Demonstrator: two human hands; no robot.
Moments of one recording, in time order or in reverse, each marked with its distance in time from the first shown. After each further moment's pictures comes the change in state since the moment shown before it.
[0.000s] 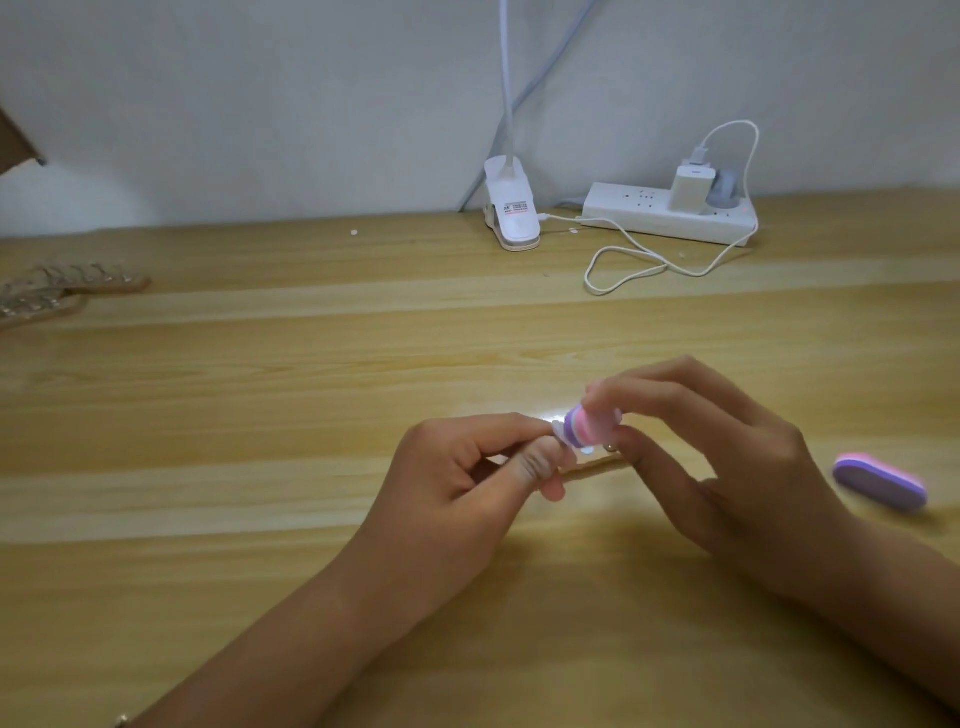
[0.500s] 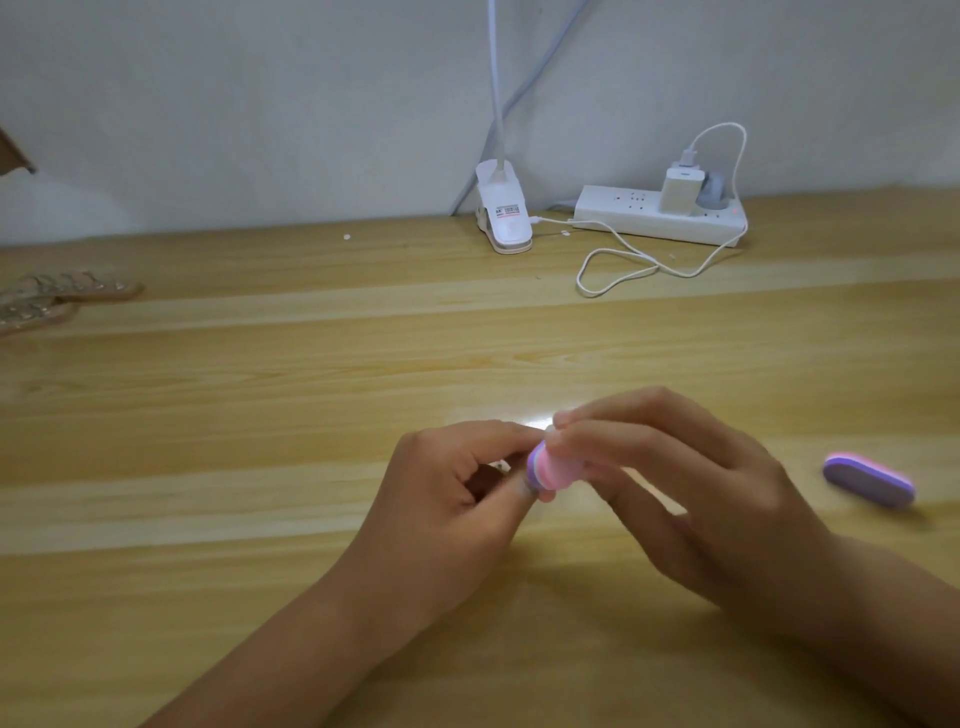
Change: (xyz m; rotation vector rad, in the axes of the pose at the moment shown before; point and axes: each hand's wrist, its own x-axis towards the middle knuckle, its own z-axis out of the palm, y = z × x) left_hand -0.001 0.002 0.001 0.128 -0.008 0.065; right_hand -0.001 -0.011 0.006 0.042 -0.024 -0.063
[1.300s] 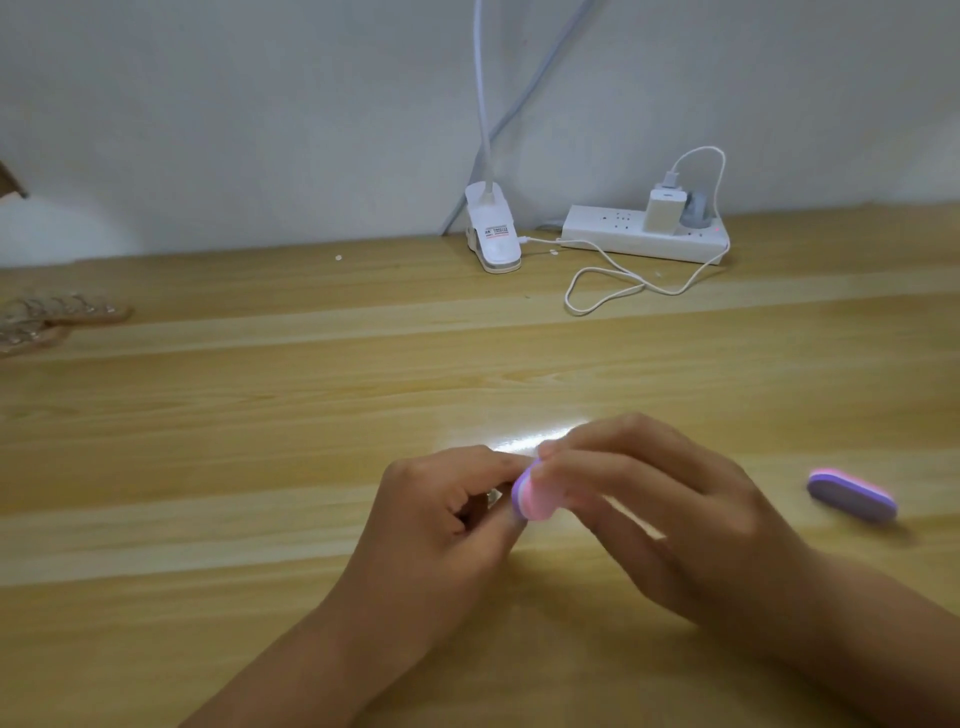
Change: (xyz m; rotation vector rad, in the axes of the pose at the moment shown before) left_hand -0.001 0.000 0.001 0.104 0.055 0.092; right_hand -0.001 0.001 0.000 -0.020 -0.015 -0.005
